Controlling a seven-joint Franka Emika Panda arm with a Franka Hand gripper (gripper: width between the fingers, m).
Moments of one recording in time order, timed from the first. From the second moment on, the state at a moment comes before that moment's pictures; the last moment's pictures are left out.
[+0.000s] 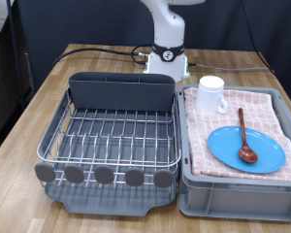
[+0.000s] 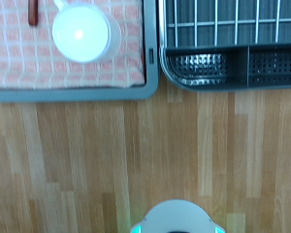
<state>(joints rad) 0.02 -0.75 -0.01 -2.35 0.02 1.60 0.84</state>
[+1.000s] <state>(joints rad) 0.03 -0.52 0.19 -2.35 0.05 1.95 1.20</state>
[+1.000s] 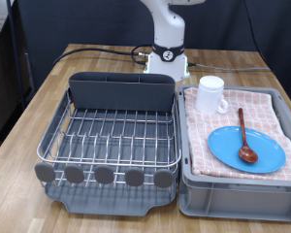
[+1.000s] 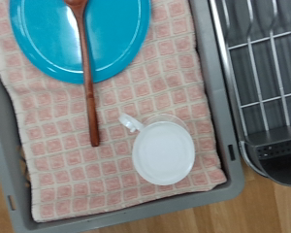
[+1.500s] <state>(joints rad) 0.03 -0.34 0.28 -2.24 -0.02 2.02 1.30</state>
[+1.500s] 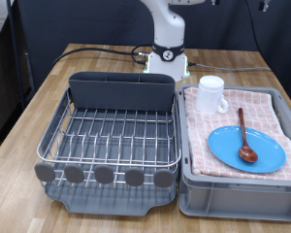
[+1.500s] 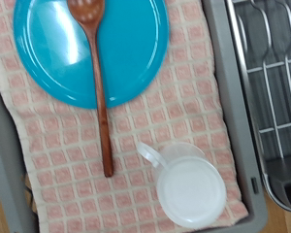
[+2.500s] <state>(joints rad) 0.05 0.01 0.37 -2.11 -0.08 2.21 1.37</state>
